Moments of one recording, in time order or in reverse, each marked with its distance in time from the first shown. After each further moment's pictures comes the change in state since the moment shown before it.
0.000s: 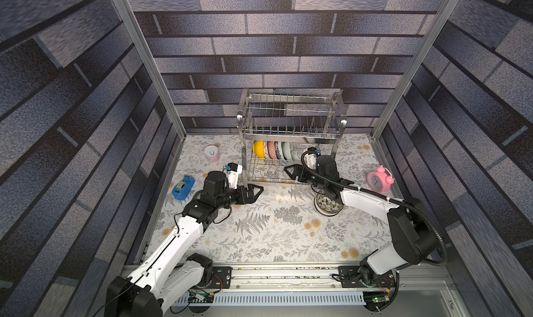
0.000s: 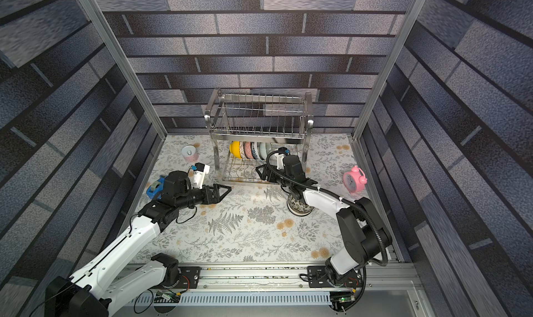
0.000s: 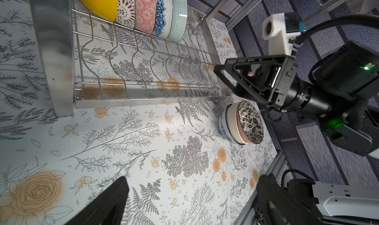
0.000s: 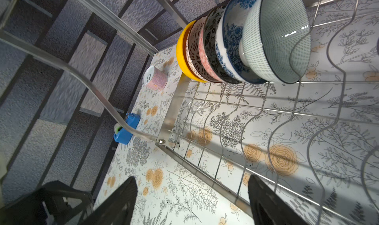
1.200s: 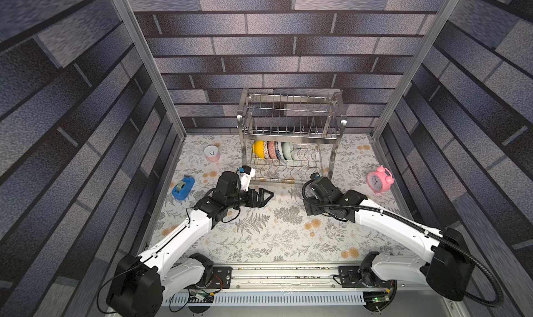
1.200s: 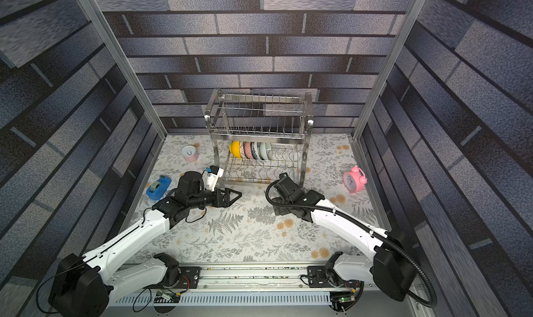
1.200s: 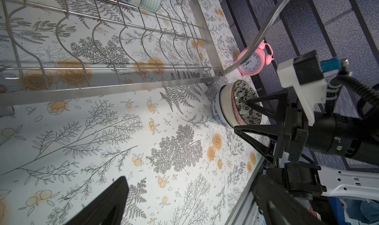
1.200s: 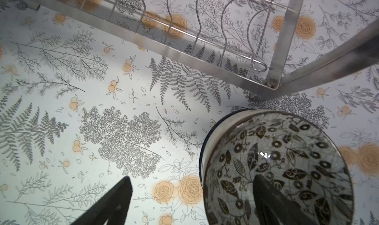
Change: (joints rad) left arm -0.118 0.117 0.000 0.081 0.005 0.007; right arm 0.219 -0.278 -0.009 -0.892 0.543 -0.232
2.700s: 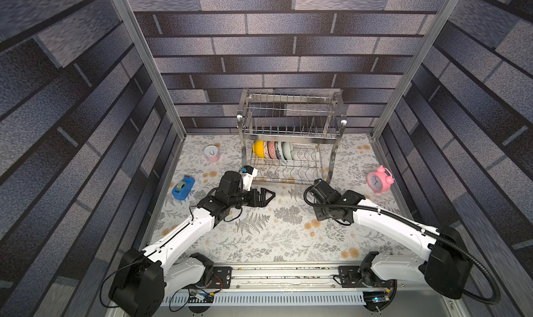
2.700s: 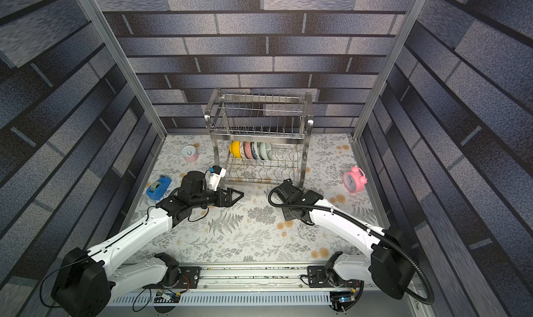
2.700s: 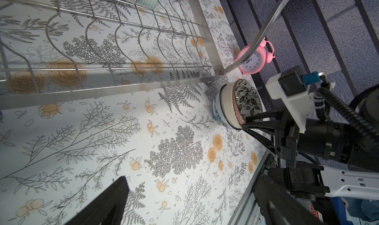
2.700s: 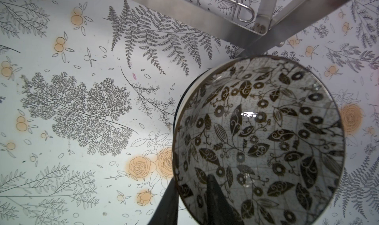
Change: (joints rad) left arm -0.016 0.034 0.000 0.029 -0.004 0.000; right arm 0.002 0.018 -0.016 -0.121 0.036 0.044
